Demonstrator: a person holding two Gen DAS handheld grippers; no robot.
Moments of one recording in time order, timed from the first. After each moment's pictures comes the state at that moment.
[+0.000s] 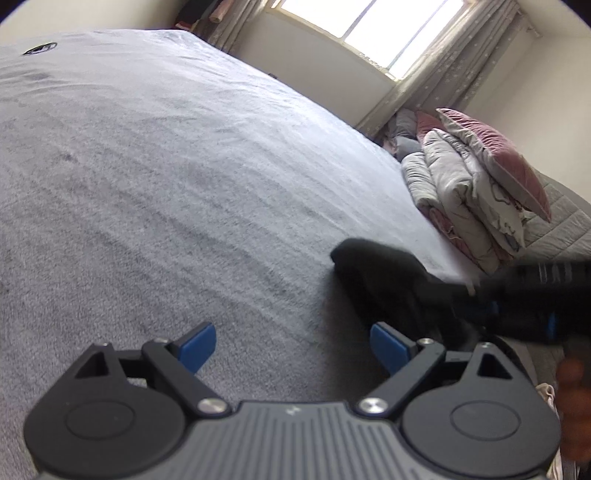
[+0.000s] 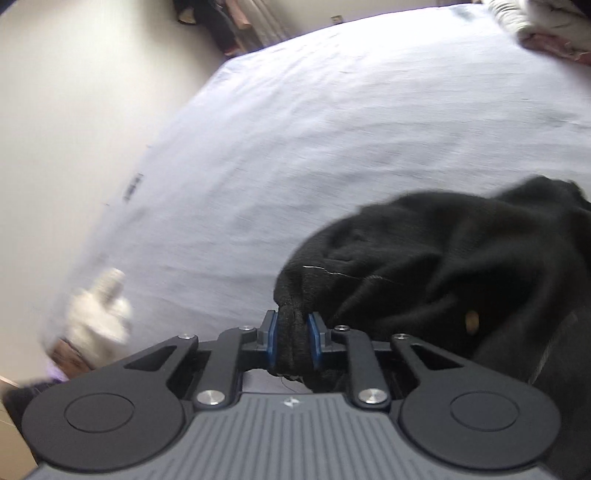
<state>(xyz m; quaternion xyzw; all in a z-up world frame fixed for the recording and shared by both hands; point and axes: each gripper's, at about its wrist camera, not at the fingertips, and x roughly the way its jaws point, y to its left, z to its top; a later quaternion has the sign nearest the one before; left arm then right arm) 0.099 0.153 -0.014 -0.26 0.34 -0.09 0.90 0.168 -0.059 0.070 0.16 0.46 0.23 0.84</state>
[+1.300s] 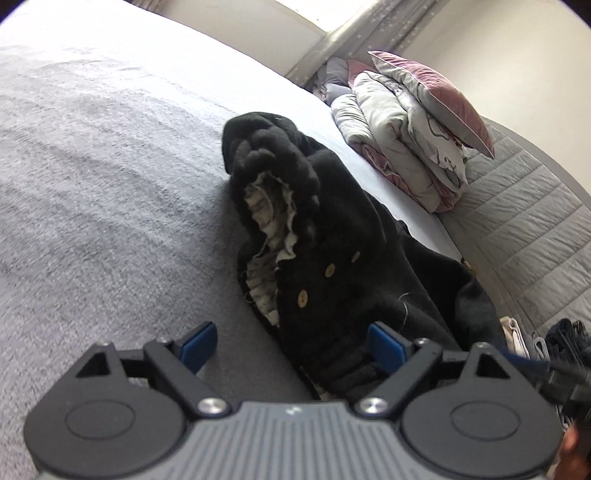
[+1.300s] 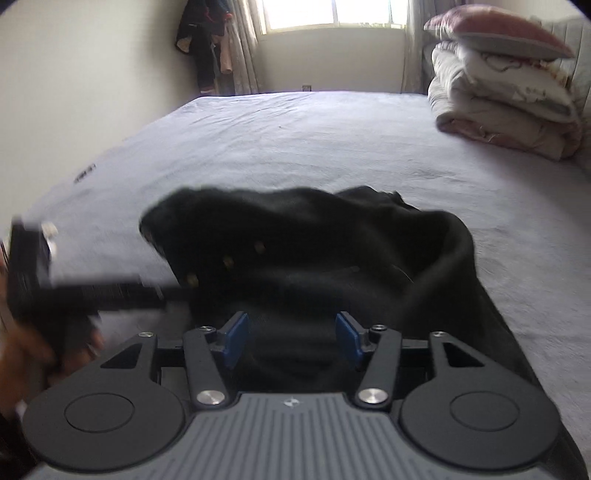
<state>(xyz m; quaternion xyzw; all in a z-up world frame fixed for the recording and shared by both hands) 0.111 0.091 -0.059 -0.25 0.38 -0.21 0.86 0.003 -0.173 0.038 0.00 0.34 0.14 0.93</state>
